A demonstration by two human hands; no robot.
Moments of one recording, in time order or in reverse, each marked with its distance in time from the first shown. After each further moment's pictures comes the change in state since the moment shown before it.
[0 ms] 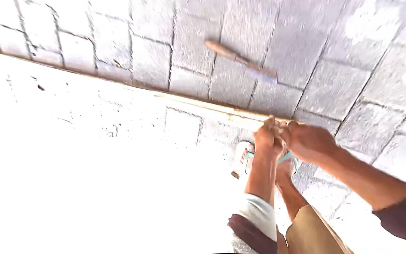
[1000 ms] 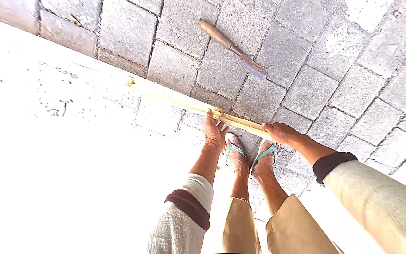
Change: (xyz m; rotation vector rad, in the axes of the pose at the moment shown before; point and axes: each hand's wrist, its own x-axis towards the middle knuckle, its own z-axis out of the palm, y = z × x) left_hand 0.029 0.082 -0.114 0.223 0.245 0.091; right_hand 0.075 0.022 0.115 0.359 -0.419 -0.059
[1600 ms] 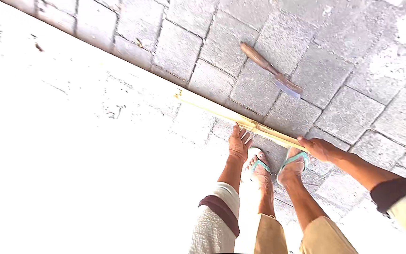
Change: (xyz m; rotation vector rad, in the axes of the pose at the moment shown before) left_hand 0.029 0.021 -0.024 -0.083 0.054 -0.079; right_hand 0.012 -0.009 -0.028 0.037 -0.020 0.088
